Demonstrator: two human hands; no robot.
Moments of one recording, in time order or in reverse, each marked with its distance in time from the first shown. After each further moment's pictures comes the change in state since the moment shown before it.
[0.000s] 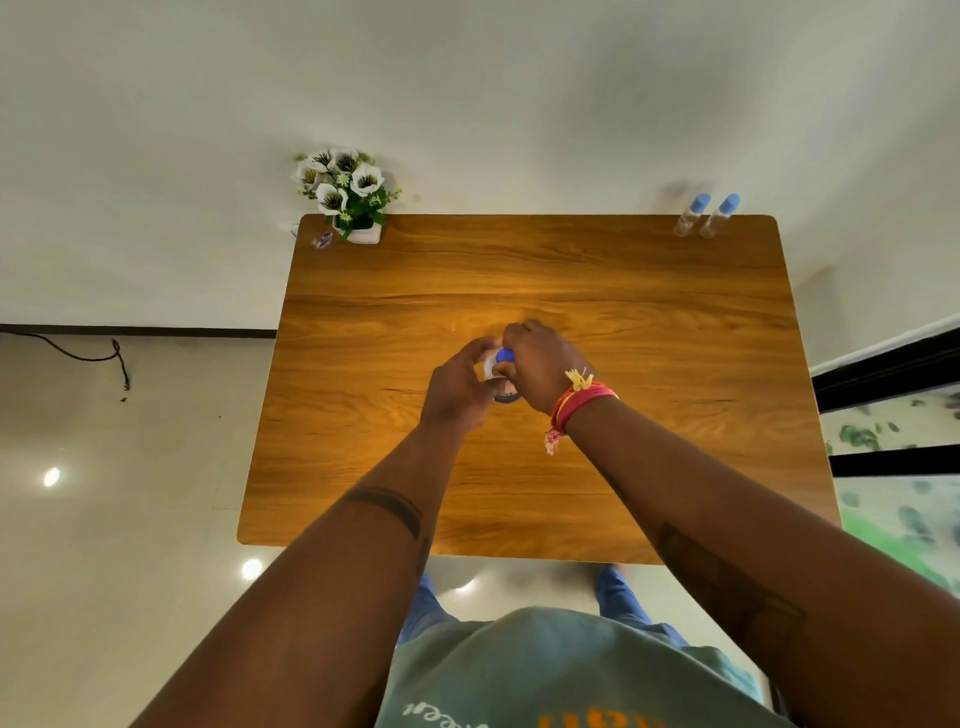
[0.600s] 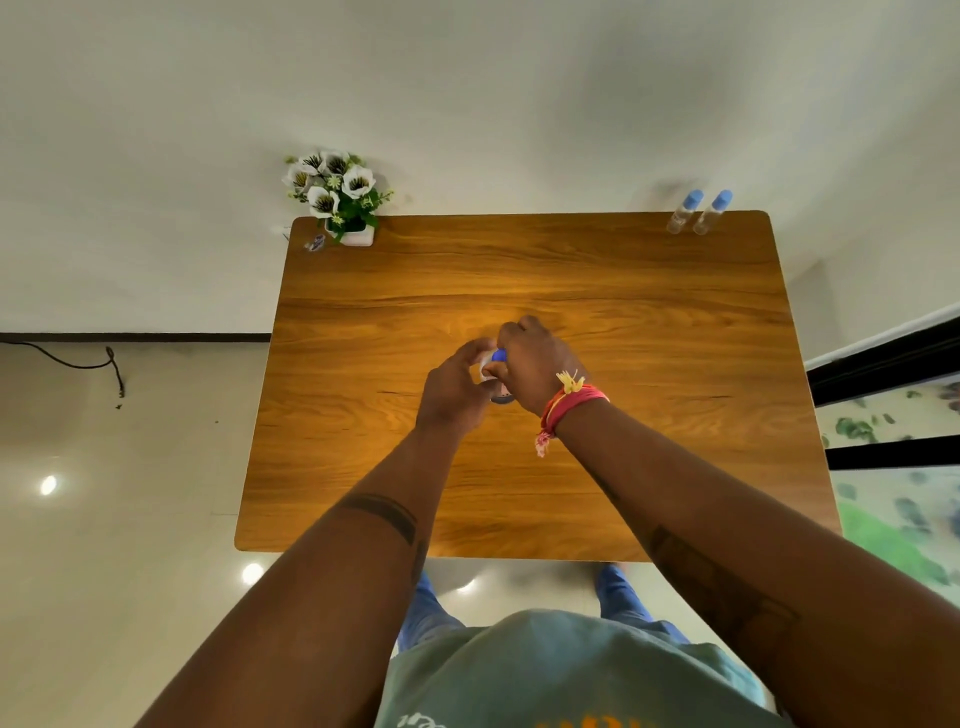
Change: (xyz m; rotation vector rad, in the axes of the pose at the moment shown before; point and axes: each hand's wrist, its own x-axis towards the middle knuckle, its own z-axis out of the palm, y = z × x) left_hand -0.002 0.001 0.001 0.057 0.017 0.023; right_hand 0.000 -0.004 0.005 0.016 0.045 0.067
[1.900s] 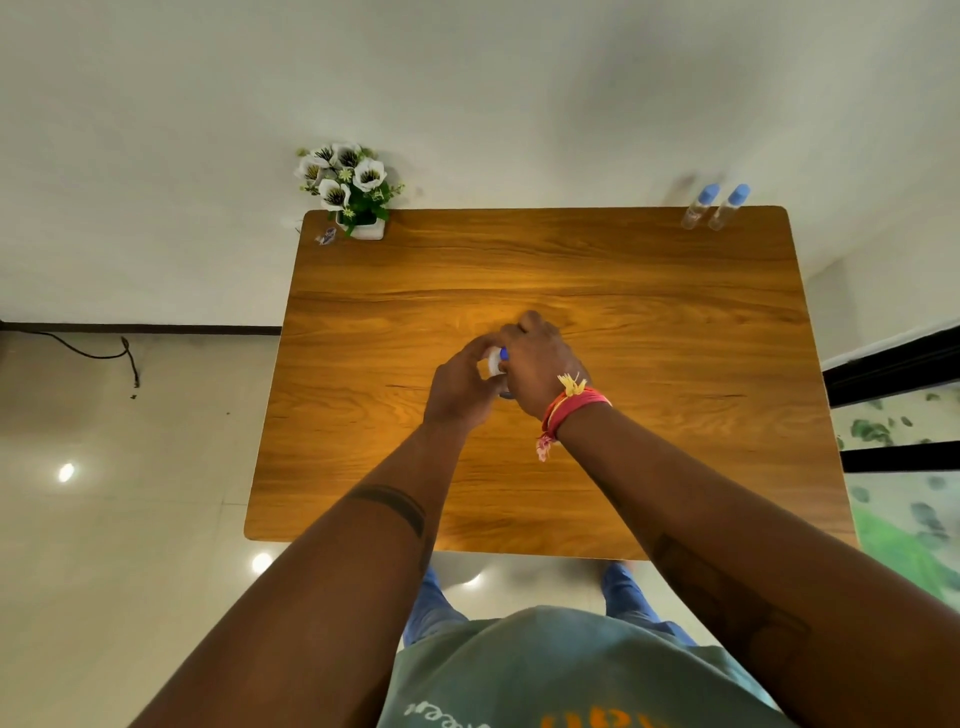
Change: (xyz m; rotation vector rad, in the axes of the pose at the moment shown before) left_hand 0.000 -0.002 -0.001 0.011 -0.012 0.028; right_hand -0.010 -0.010 0.004 -0.025 0.019 -0.022
